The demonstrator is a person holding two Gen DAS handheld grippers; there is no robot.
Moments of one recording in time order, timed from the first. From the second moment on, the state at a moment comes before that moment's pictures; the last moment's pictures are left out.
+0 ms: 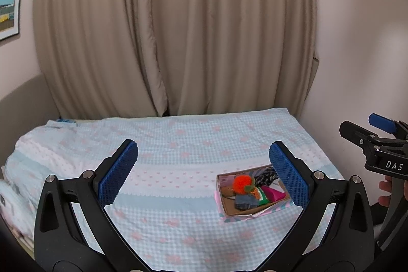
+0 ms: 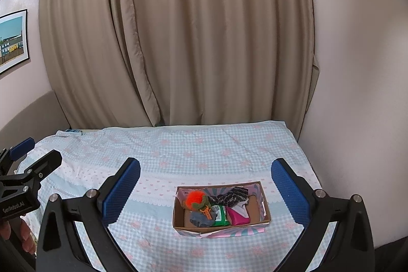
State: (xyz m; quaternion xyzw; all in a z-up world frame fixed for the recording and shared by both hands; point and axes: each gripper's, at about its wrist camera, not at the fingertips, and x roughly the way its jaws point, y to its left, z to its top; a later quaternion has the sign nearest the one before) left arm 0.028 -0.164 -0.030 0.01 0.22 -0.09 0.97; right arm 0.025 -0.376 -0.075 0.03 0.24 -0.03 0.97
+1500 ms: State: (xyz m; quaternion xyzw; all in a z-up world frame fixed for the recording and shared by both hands) left arm 0.030 -0.165 -0.030 0.01 0.22 -0.09 0.97; right arm 0.030 -0.372 -0.066 0.02 0.24 -0.04 0.97
